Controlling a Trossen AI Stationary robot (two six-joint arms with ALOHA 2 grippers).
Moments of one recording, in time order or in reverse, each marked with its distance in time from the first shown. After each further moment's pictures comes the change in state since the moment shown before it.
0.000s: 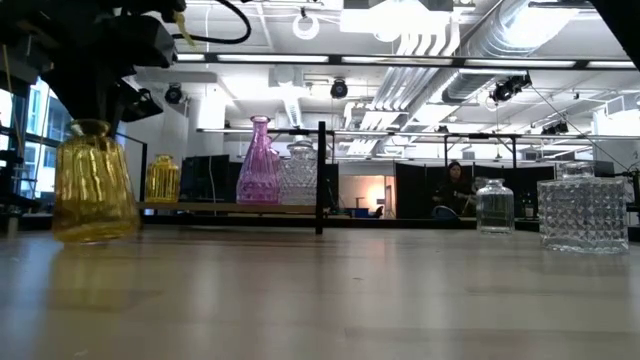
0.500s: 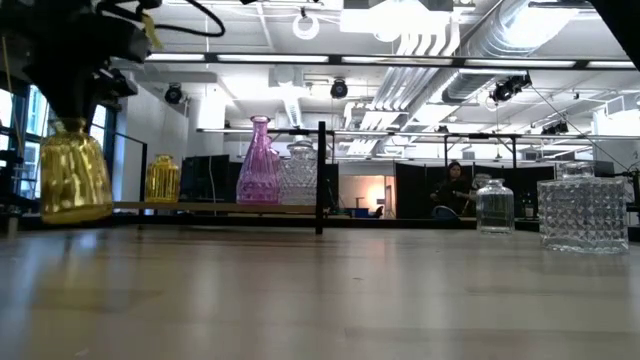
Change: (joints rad) left arm 0.044 -0.127 0.058 -0.318 -0.177 0.020; right arm 0.000 0.000 0.000 0.000 0.008 0.007
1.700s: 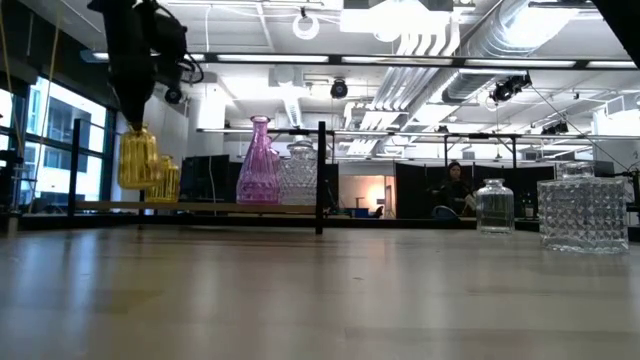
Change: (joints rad) left arm 1.012 0.232 0.311 -0.079 0.076 0.405; right arm 0.015 0.000 0.000 0.017 0.002 0.003
